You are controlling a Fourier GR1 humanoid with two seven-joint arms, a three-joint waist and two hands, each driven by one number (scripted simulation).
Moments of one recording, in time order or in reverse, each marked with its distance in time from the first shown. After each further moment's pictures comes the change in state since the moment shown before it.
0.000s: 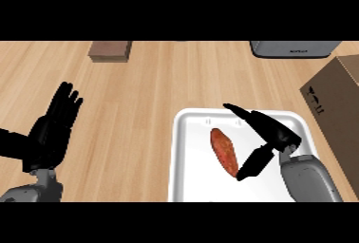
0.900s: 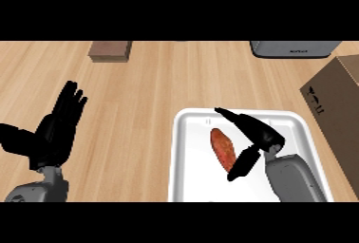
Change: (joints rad) left arm -0.017 -0.042 0.005 0.006 -0.051 -0.001 0.015; right arm -0.012 0.073 0.006 0.097 0.111 0.000 -0.059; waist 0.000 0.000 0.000
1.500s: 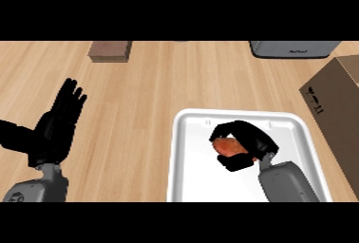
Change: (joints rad) left arm -0.020 -0.004 0.019 0.007 0.002 -0.013 0.010; right arm 0.044 0.000 0.064 0.022 0.130 -0.091 -0.158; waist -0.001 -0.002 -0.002
